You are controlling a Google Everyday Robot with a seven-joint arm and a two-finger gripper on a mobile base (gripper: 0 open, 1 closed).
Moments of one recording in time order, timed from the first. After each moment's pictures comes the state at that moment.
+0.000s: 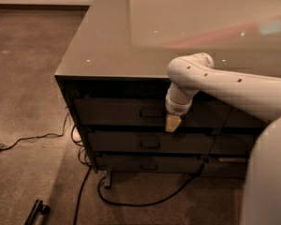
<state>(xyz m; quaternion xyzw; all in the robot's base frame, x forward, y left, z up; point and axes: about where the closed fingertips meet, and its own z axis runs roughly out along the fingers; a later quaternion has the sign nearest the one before) 0.621 -0.130 0.625 -0.66 0.75 0.01 0.08</state>
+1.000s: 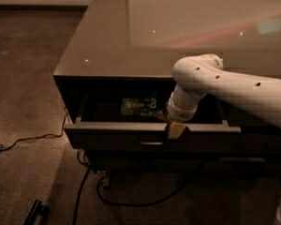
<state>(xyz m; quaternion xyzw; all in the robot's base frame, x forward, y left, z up) 0.576 -0.127 0.649 -0.69 0.72 0.03 0.08</state>
